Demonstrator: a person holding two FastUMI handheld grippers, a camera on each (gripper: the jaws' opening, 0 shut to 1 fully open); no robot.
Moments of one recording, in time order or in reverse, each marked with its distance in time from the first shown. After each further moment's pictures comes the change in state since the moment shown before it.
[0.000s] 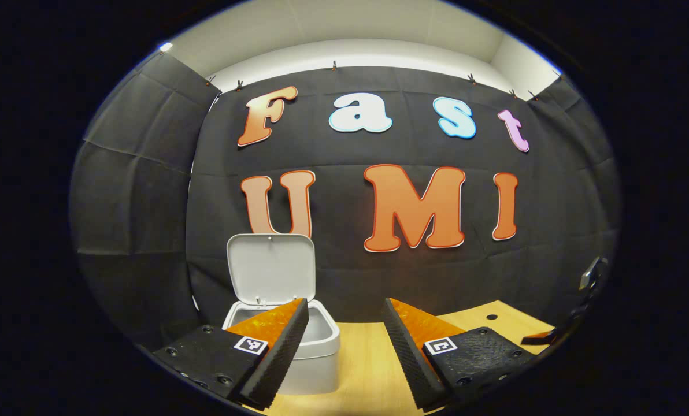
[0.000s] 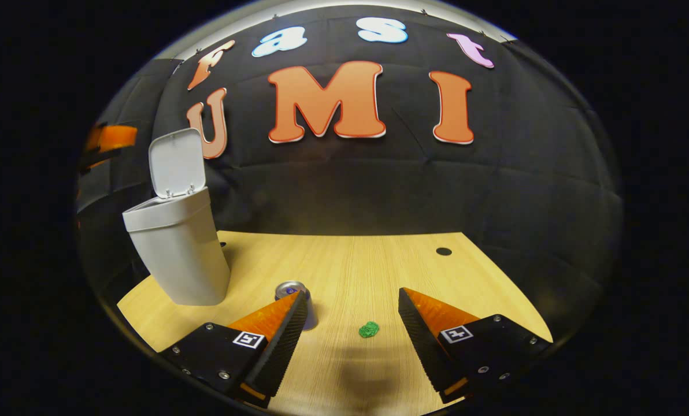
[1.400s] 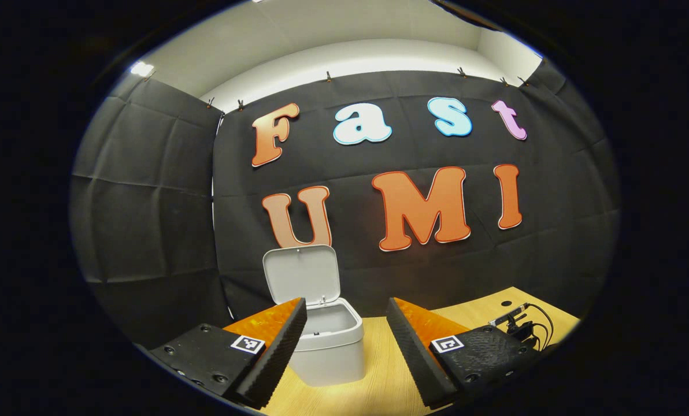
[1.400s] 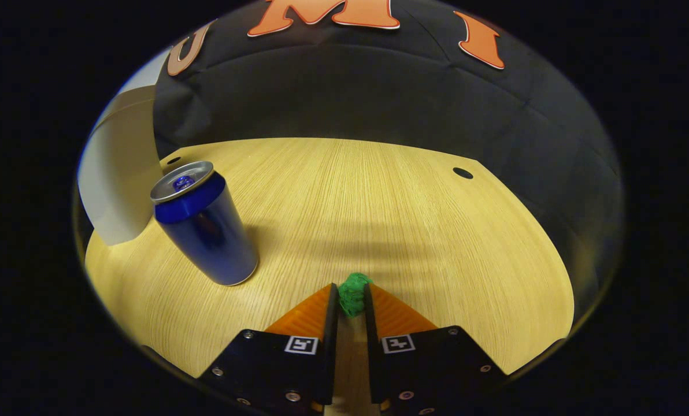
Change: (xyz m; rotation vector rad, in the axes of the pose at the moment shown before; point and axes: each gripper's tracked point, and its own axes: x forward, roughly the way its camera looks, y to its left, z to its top) left arm -0.074 0.012 0.030 0.132 0.026 0.116; right arm 0.109 -0.014 -0.136 -0.113 0.367 -0.063
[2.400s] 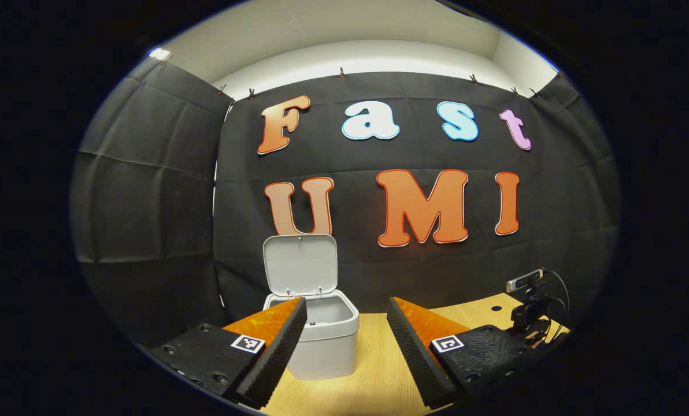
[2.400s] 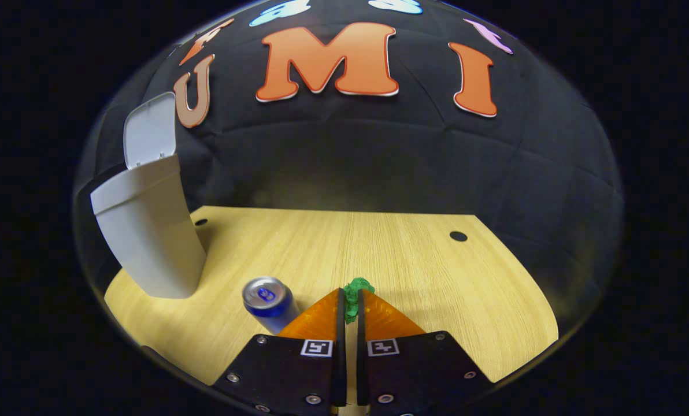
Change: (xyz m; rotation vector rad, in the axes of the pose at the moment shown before) left arm -0.008 0.016 -0.017 -0.088 0.010 -0.007; right arm -0.096 0.018 0.132 0.059 -0.311 0.065
